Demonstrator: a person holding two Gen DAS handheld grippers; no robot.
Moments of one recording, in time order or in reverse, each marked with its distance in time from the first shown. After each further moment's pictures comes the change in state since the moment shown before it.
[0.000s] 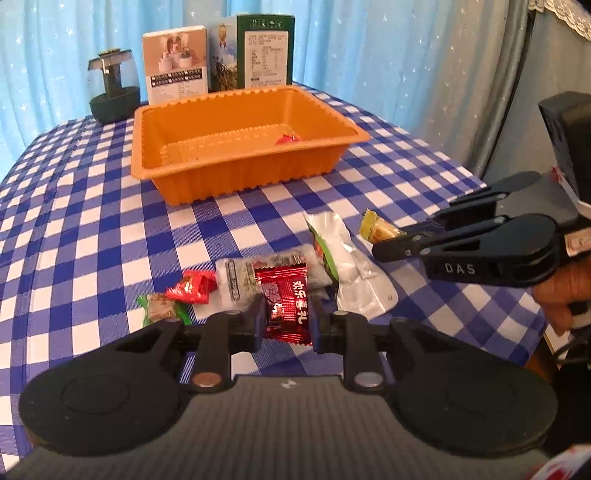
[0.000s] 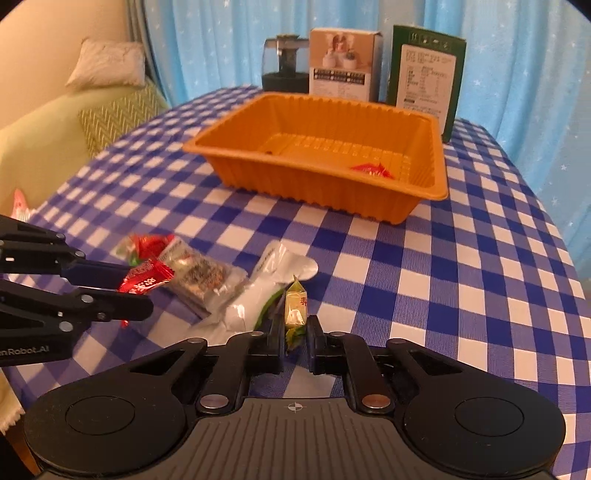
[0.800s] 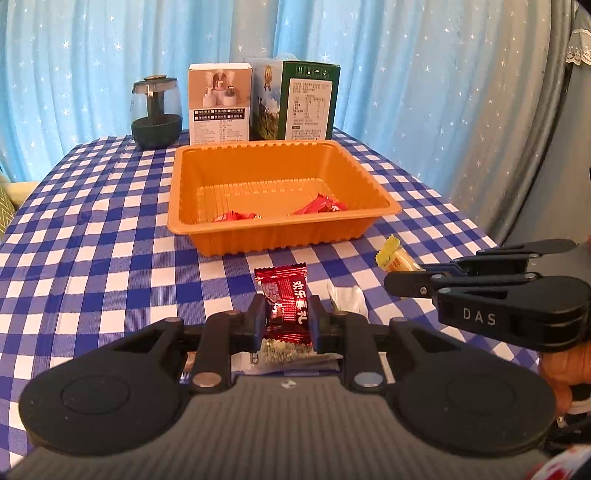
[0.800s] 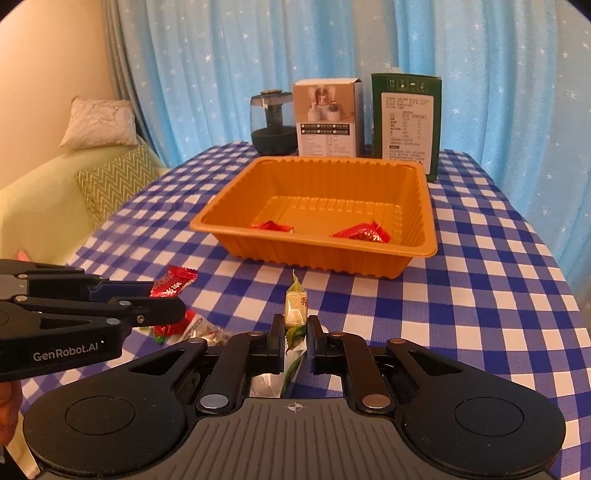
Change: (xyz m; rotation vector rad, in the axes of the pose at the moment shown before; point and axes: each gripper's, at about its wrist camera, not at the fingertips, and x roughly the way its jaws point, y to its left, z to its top) left arm -0.015 0.004 0.036 -0.120 -0.107 0.088; right arm -0.028 0.004 0.029 0.108 -0.141 0.012
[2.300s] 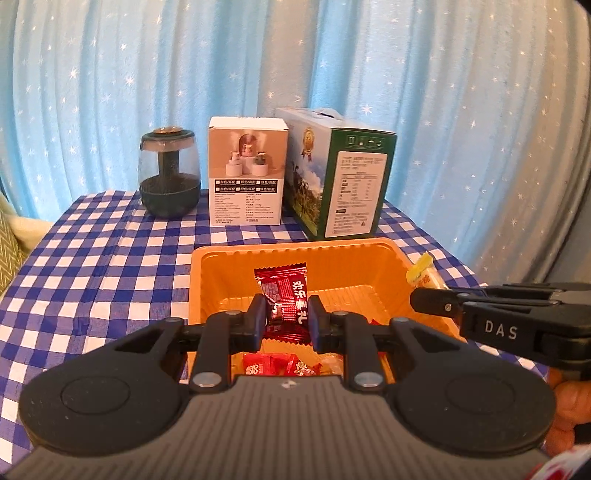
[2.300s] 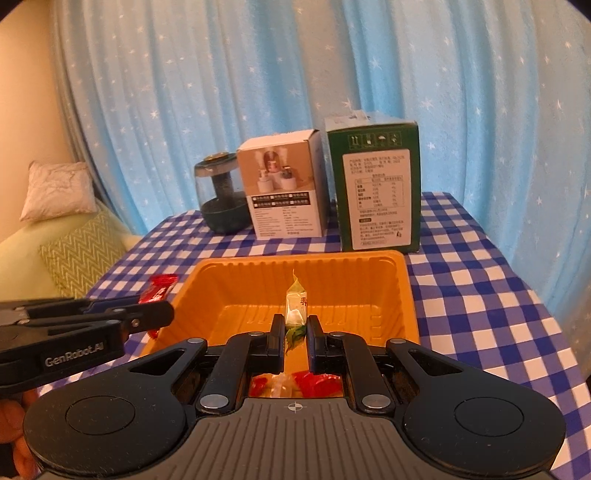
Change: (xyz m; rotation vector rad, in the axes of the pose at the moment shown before) left arm 0.085 0.045 0.123 -0.052 -0.108 0.051; right arm 0.070 -0.048 0.116 0.134 -0.109 -0.053
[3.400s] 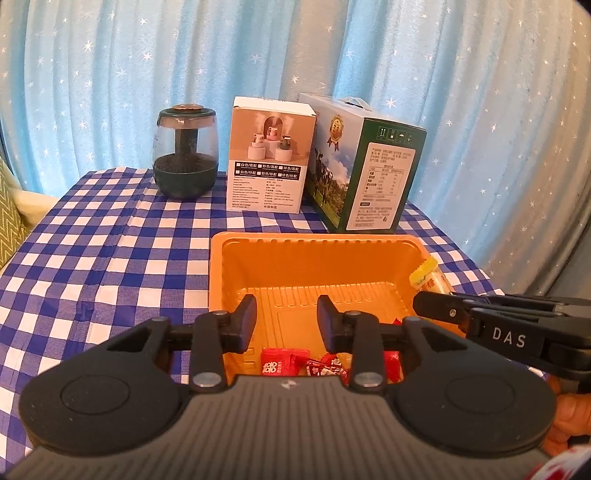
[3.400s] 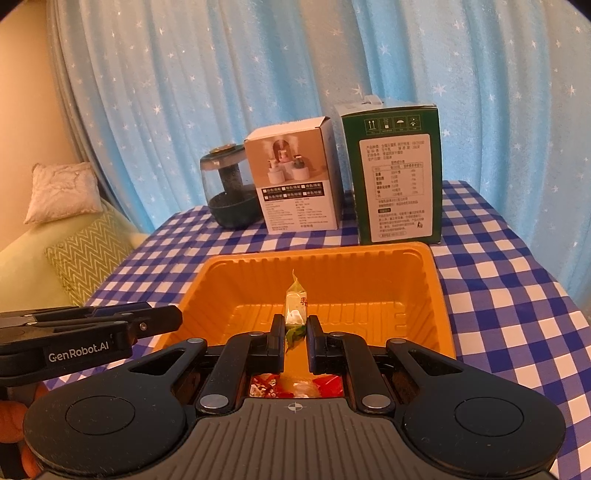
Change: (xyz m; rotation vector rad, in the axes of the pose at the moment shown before) left arm 0.017 0.026 0.001 -0.061 0.042 0.015; right arm 0.025 0.006 0.002 0.016 0.020 0.038
